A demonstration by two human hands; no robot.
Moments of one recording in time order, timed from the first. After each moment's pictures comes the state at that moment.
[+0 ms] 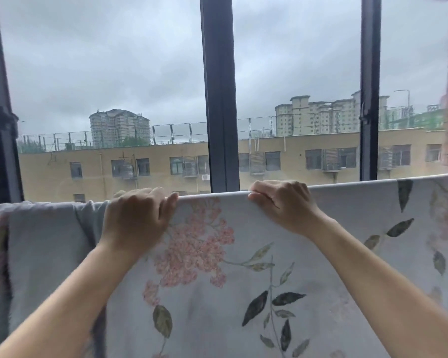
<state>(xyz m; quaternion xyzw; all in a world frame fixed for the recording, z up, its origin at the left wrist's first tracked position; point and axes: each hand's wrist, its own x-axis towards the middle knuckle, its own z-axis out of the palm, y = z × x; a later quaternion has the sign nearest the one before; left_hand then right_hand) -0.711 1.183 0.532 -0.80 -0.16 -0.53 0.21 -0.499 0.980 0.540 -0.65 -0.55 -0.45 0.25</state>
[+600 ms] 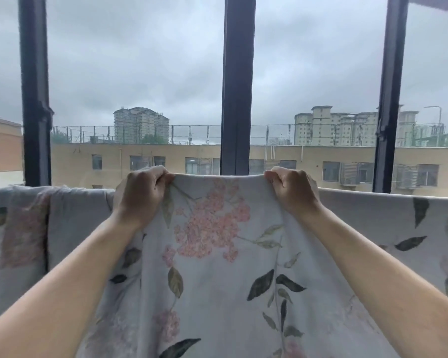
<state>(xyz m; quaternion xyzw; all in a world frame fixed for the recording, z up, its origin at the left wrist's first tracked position) -0.718 1.179 0.562 -0.81 -0.16 -0.56 0.00 -0.480 0.983 0.572 -0.72 -0.45 -0.41 0.32</state>
